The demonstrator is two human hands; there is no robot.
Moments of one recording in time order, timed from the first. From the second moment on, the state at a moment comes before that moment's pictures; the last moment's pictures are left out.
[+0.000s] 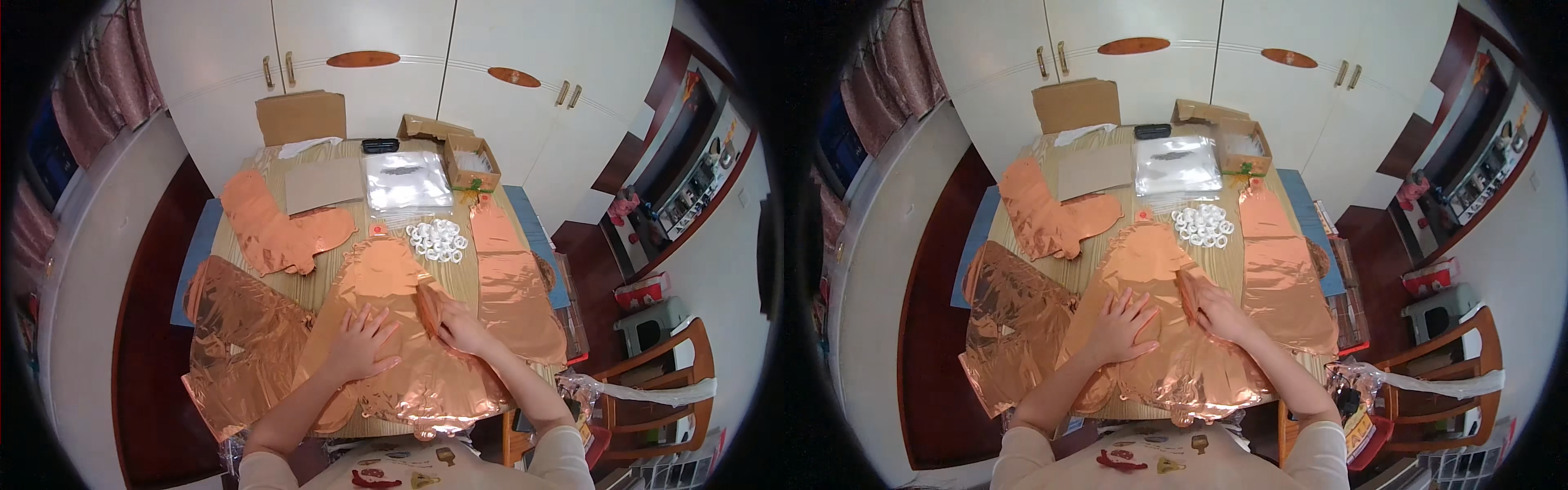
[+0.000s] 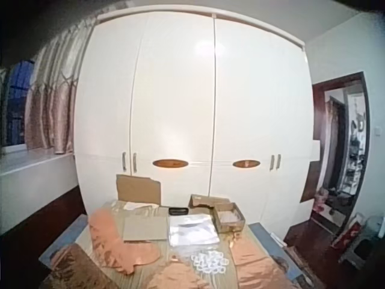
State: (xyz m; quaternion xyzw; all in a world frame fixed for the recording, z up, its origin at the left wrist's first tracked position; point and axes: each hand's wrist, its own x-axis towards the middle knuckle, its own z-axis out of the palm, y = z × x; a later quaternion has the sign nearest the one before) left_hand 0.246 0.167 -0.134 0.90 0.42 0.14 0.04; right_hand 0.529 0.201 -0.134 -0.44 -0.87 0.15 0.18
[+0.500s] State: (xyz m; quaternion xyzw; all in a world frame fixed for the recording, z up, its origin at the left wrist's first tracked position) left_hand 0.247 0.168 -0.134 0.89 0.43 0.11 0.05; right_hand 0.521 0.231 -0.126 -0.40 -0.90 0.14 0.03
